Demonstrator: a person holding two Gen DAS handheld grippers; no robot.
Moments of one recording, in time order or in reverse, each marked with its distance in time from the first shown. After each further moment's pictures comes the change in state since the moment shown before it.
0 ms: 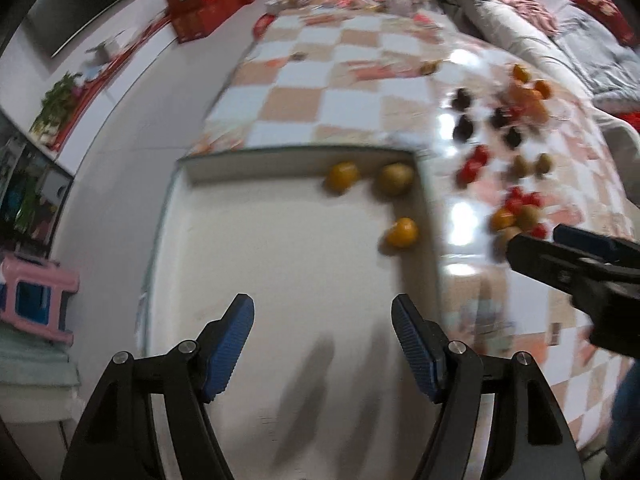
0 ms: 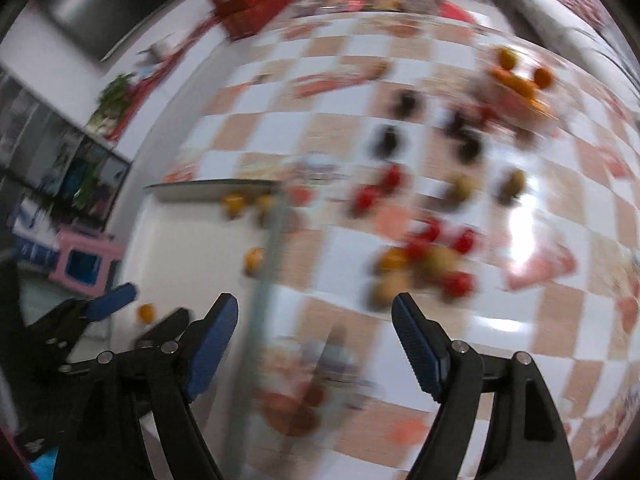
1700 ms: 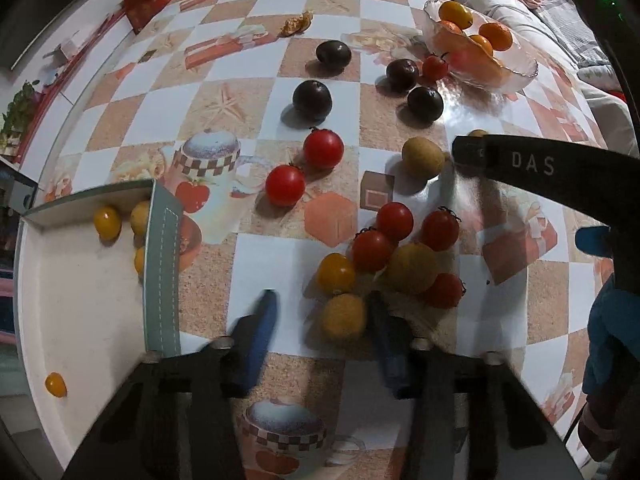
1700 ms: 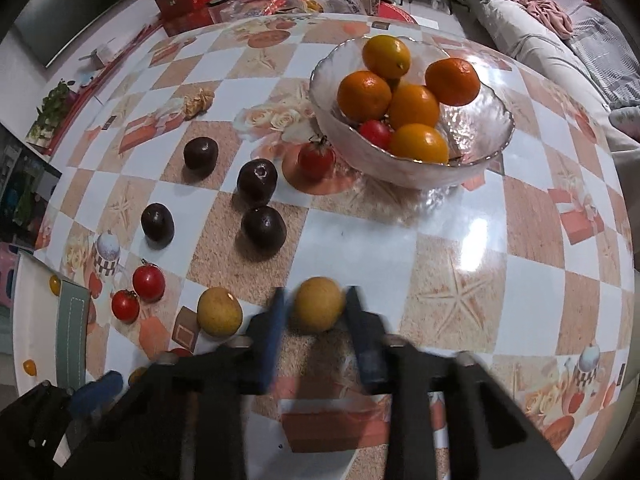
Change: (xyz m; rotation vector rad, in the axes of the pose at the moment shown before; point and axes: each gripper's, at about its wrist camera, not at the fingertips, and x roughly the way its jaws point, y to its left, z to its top) left arm 0.080 -0.144 0.053 0.023 0.098 -0.045; right arm 0.053 -0.128 0.084 -0.016 -0.024 -0.172
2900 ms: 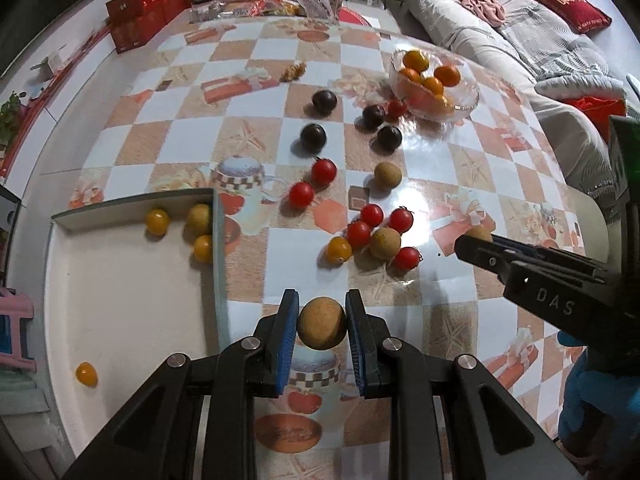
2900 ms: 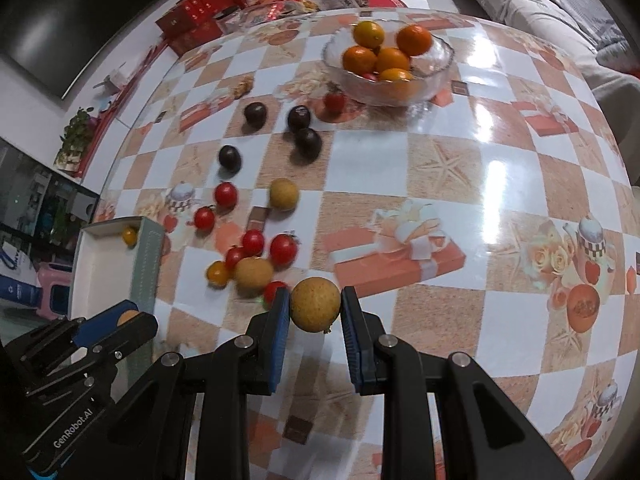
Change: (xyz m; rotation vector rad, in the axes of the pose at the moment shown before) left arm -0.076 0.036 -0.028 0.037 -0.091 -0.118; right arm -0.073 0.008 -0.078 0.111 0.014 0.132
